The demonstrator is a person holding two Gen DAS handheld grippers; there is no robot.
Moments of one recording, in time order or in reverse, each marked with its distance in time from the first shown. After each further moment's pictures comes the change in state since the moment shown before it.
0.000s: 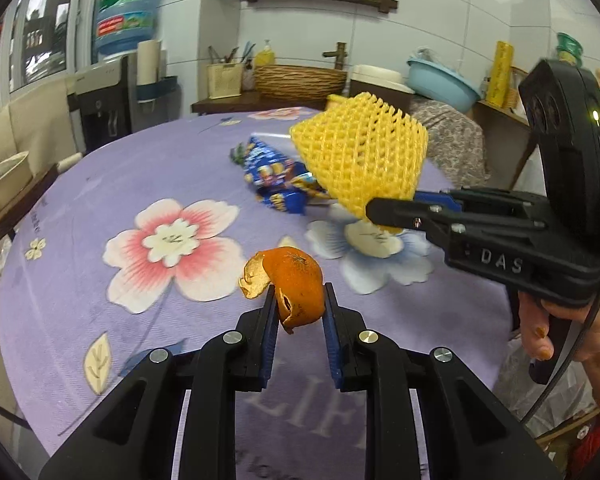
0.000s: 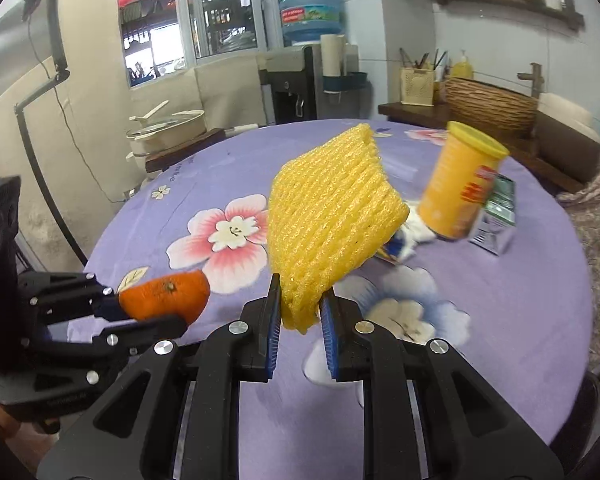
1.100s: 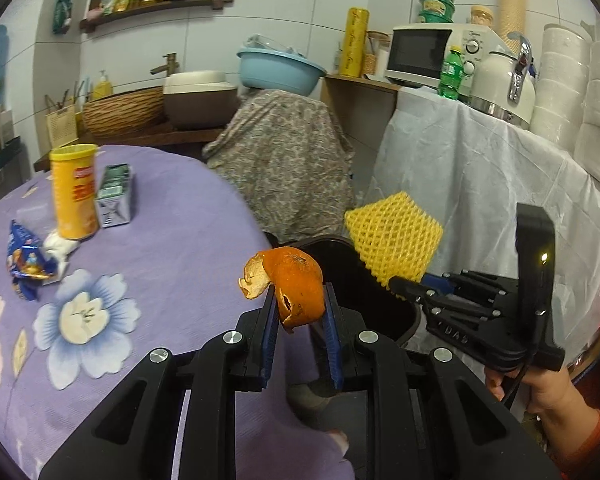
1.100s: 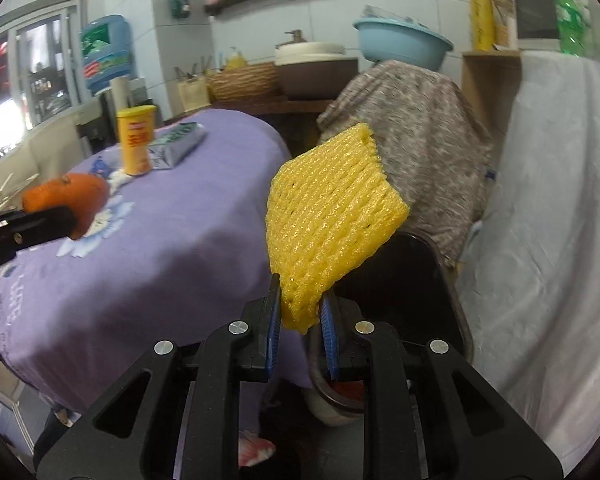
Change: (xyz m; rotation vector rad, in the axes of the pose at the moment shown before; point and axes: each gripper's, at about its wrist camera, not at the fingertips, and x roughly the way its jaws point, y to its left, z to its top) left arm 0.053 -0.225 0.022 0.243 -0.006 -0.375; right arm -0.168 -0.186 -0.182 0.392 -0.063 -0.529
